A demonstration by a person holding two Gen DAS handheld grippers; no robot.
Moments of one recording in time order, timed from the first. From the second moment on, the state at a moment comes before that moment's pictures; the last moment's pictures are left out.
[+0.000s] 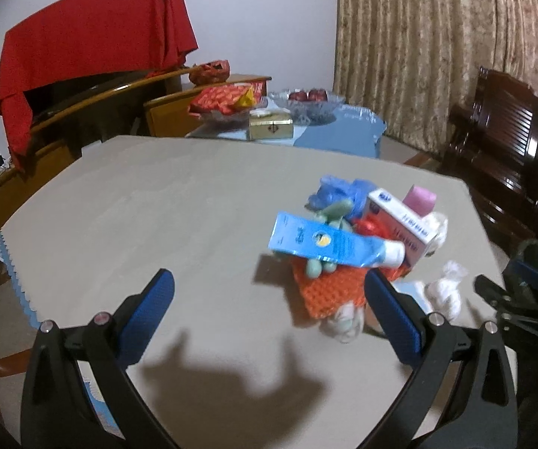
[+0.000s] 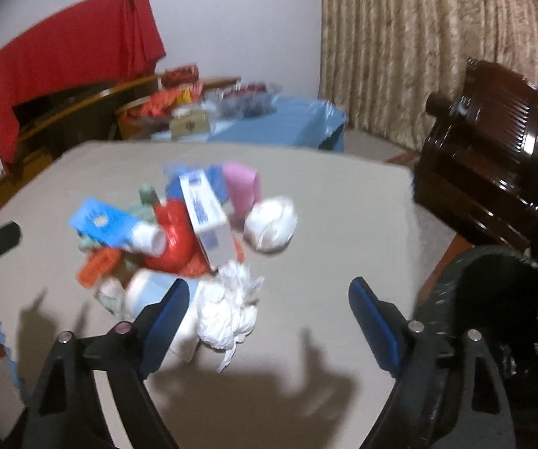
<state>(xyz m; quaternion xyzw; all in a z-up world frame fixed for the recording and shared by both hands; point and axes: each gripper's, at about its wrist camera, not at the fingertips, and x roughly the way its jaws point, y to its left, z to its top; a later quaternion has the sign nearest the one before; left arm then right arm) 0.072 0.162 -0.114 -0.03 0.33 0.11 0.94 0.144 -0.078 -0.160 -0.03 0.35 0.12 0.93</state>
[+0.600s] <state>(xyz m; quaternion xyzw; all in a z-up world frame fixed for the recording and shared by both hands) 0.107 0.153 -0.164 -0.04 0.38 0.07 0.92 0.171 -0.063 -0.189 -0.02 0.42 0.18 0.89</state>
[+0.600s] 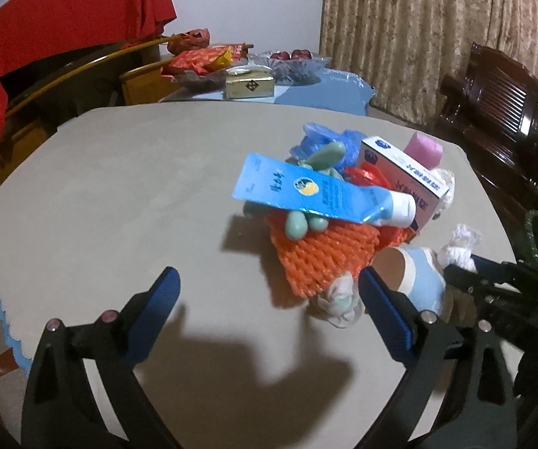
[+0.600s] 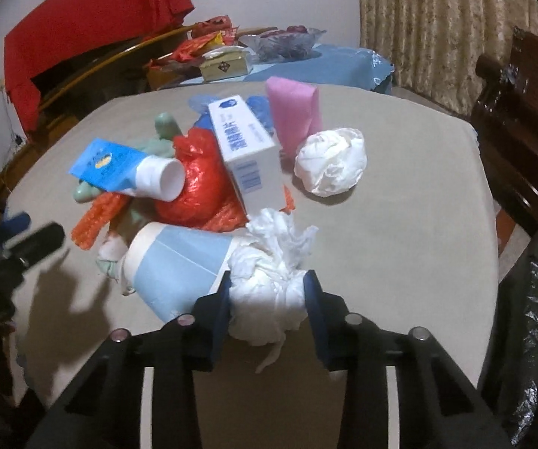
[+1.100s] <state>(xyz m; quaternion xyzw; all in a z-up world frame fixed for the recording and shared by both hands) 0.113 0.080 -0.164 -0.03 0.37 -0.01 0.93 0.155 -0.125 -0.163 0.00 0.38 0.11 0.92</state>
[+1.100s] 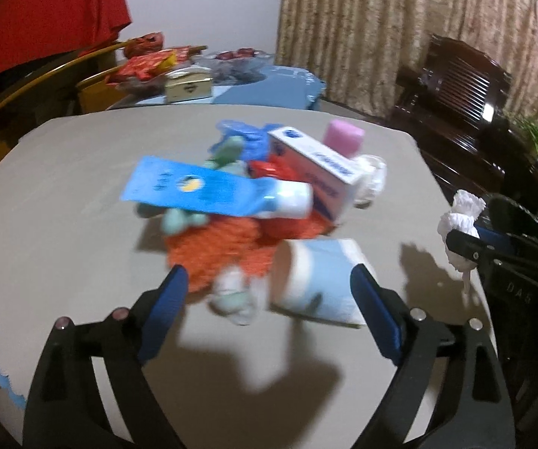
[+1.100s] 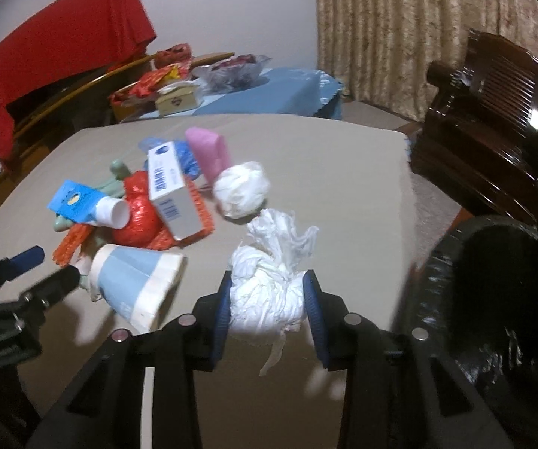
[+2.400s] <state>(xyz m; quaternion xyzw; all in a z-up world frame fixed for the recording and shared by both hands) 0.117 0.008 -0.143 0.01 0.34 -0.06 0.94 0.108 -0.215 -0.133 0.06 0.35 0.04 0.93</state>
